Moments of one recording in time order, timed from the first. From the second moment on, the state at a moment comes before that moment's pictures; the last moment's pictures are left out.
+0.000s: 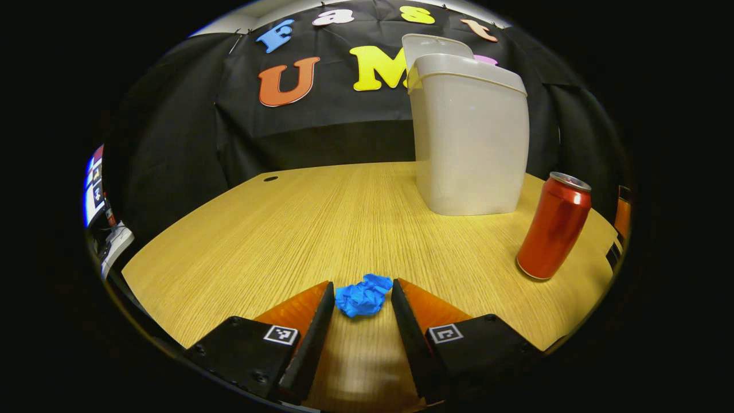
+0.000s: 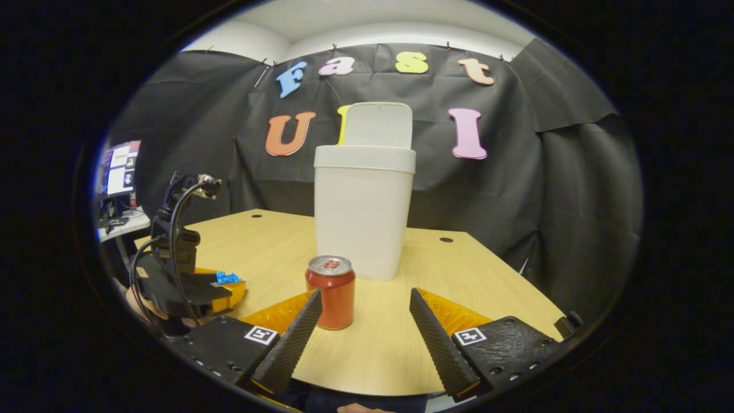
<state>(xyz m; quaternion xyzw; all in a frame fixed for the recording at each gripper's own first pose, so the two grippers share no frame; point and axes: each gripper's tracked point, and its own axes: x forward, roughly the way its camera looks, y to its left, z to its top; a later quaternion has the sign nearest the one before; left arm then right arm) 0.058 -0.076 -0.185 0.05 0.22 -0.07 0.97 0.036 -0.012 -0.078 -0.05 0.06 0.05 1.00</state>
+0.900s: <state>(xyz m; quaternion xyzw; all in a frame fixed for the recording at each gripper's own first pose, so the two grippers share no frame) 0.043 -0.074 -0.159 0.03 0.18 -0.07 0.98 0.072 0.019 -0.124 -0.01 0.11 0.08 0.99</state>
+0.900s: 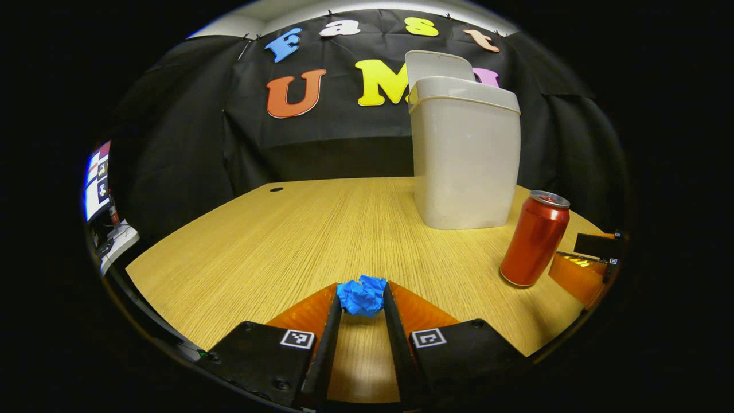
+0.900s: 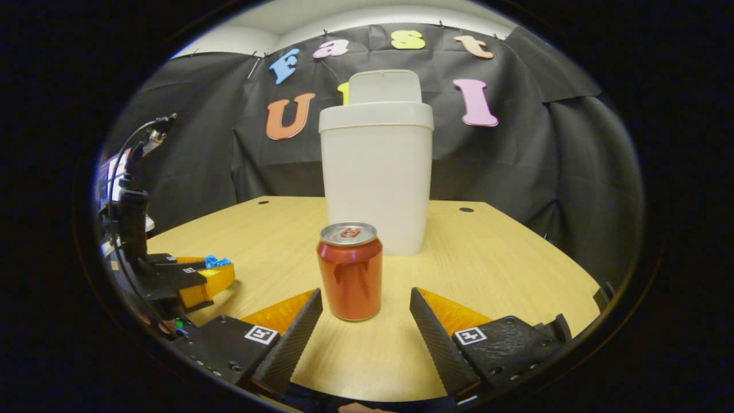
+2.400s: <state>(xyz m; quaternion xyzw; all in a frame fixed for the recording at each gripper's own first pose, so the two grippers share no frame) 0.022 -0.060 -0.085 0.01 0.11 -0.07 0.99 0.055 -0.012 -0.040 -0.02 0.03 0.06 1.00</state>
